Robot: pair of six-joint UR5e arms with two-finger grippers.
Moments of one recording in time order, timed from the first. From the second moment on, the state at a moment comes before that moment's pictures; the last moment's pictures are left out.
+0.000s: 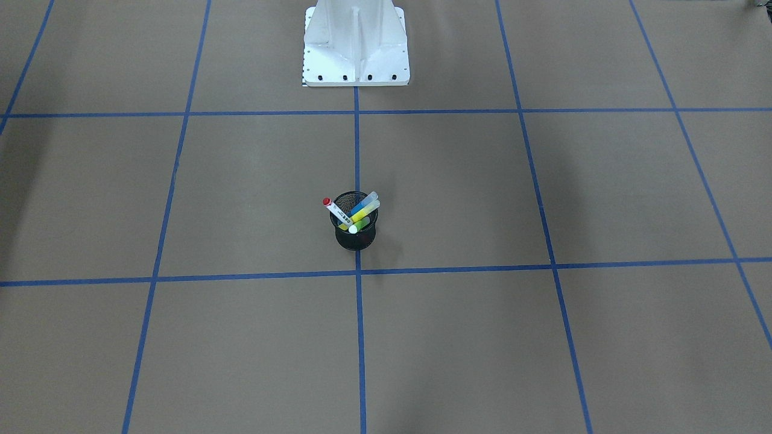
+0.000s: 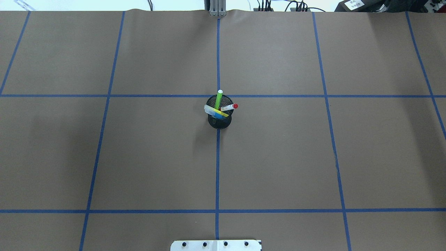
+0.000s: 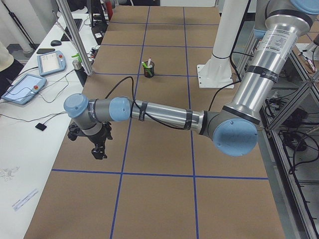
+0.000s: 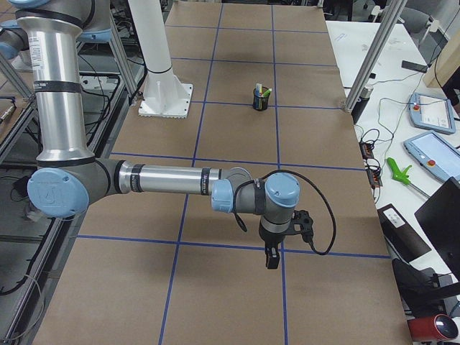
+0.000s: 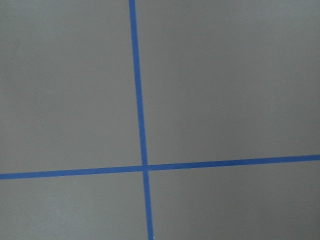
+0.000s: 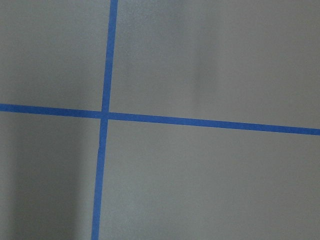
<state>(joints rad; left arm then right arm) -1.58 -1.95 -1.30 -1.36 -2.36 0.16 1.58 -1.52 1.52 -1.57 2.20 -0.08</state>
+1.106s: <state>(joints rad) -1.59 -2.00 -1.24 -1.43 -2.36 0.08 1.57 -1.44 1.52 -1.57 2.29 0.10</state>
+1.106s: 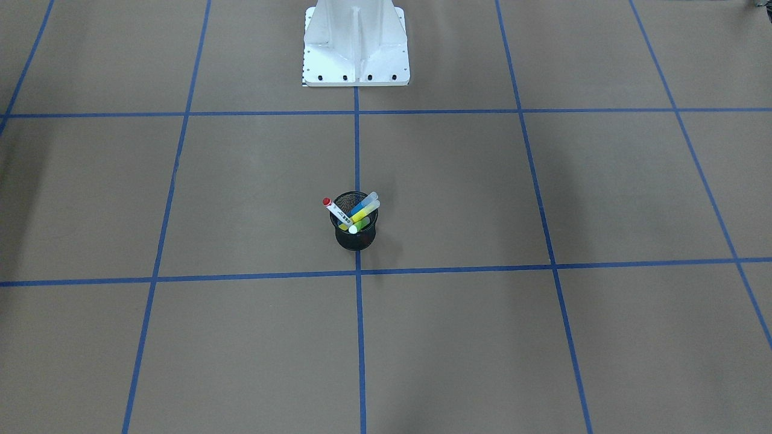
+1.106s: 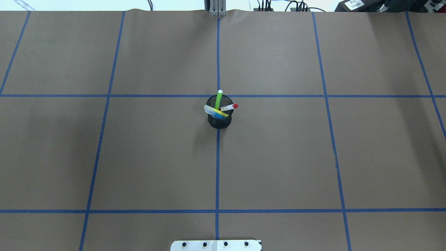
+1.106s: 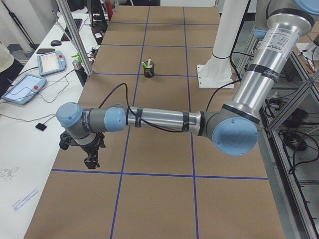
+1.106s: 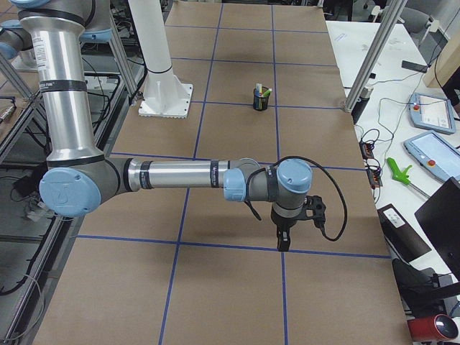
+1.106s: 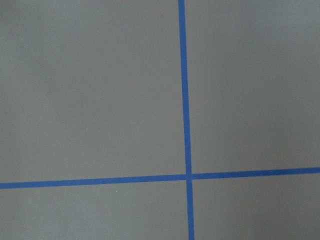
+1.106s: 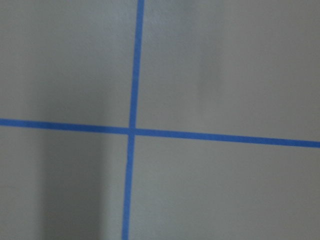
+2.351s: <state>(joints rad) -1.47 -2.07 -1.39 -1.42 -2.45 -0.14 1.38 -0.96 1.48 -1.96 2.17 0.33</state>
